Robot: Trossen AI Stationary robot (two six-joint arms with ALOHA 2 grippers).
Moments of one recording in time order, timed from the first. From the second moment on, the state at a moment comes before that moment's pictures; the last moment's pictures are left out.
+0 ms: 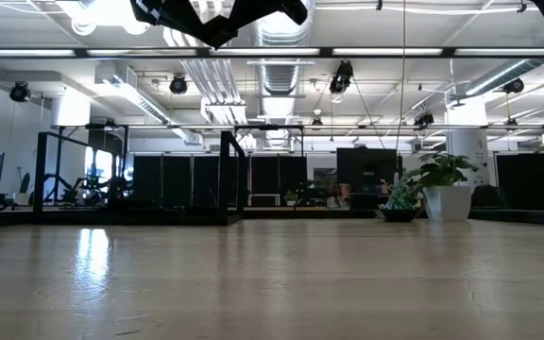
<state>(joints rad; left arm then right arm) 0.05 1.12 1.22 -0.67 -0.43 -0.15 -0.03 2.00 2.24 -0.96 0.31 0.34</state>
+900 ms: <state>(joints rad) 0.13 1.02 1.22 -1.18 -0.30 -0.20 -0.03 1.87 2.24 -1.05 0.31 0.33</state>
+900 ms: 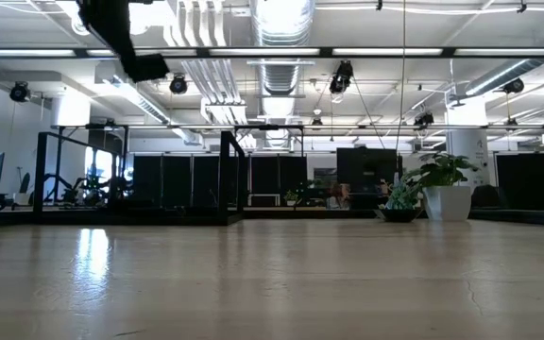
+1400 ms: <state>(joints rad) 0.50 1.13 1.10 -1.13 -0.03 0.10 -0.03 1.84 2.24 -1.12 0.05 0.29</state>
